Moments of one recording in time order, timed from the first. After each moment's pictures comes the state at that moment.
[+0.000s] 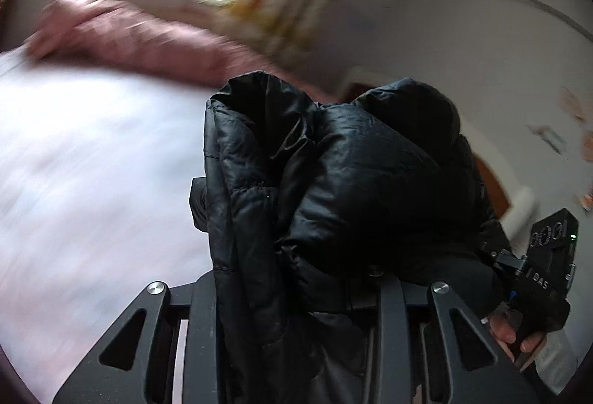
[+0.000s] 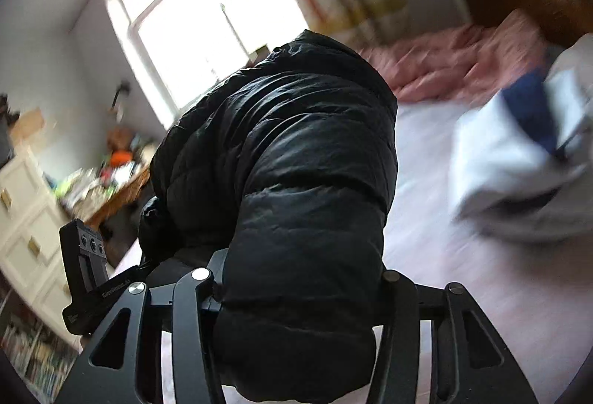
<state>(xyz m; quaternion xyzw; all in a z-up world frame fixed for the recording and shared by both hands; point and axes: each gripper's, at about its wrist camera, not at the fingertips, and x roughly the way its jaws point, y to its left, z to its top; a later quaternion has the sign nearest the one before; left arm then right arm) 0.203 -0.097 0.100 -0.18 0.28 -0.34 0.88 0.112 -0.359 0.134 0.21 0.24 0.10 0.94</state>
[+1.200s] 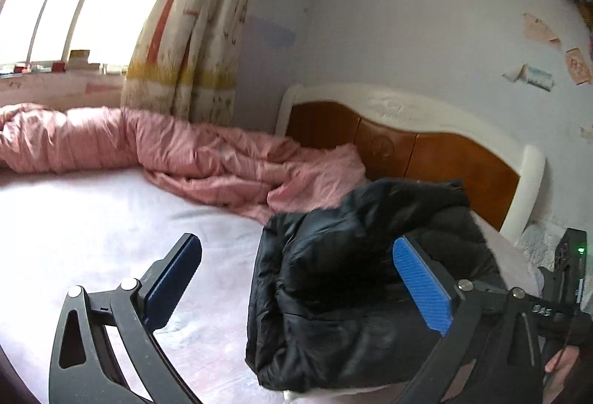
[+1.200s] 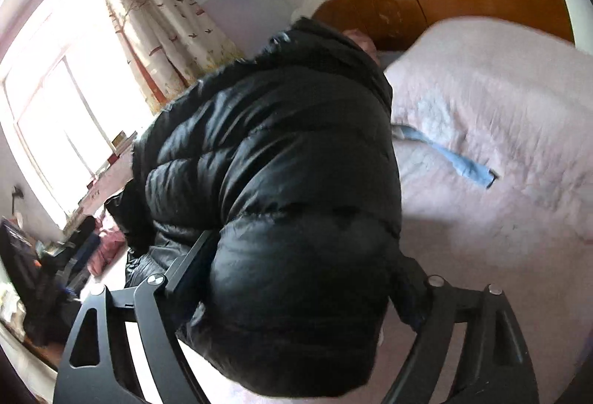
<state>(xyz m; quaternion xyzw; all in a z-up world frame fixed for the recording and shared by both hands) 0.284 -0.316 0.149 -0.07 0.16 -0.37 0.91 0.122 -0.606 0.113 0.27 0.21 -0.15 0.93</state>
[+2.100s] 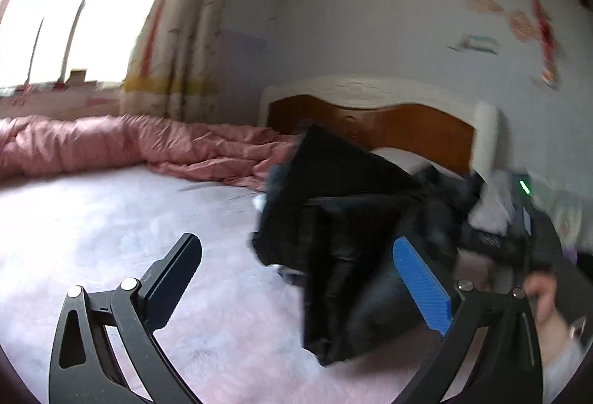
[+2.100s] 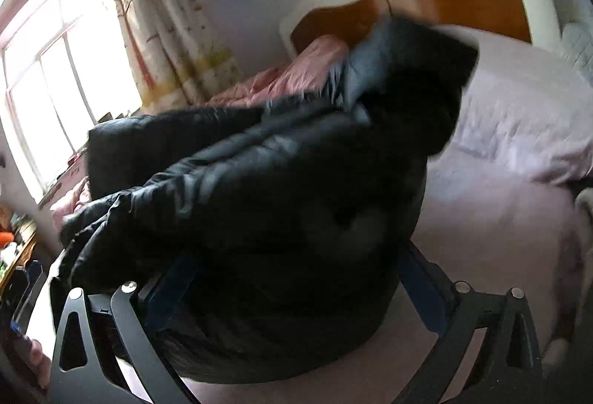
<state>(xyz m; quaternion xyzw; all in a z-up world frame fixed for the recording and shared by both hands) 0.123 -0.222 0.068 0.00 0.11 -0.41 0.90 0.027 -0.565 0.051 0.23 0.21 -0.18 0.93</state>
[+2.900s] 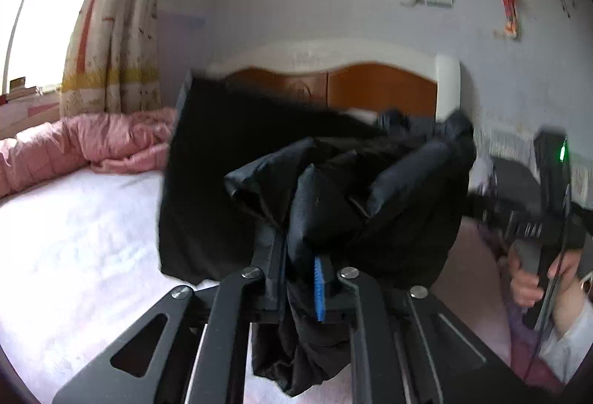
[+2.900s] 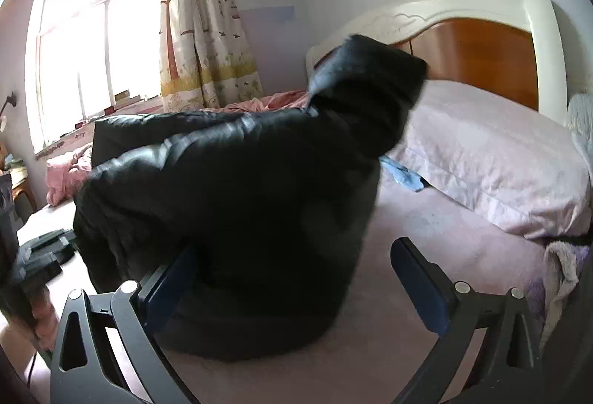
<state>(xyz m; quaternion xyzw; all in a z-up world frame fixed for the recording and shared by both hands) 0.145 -0.301 0.051 0.04 0.13 -0.49 0.86 -0.010 -0.562 0.045 0.11 0.17 -0.19 0.96</state>
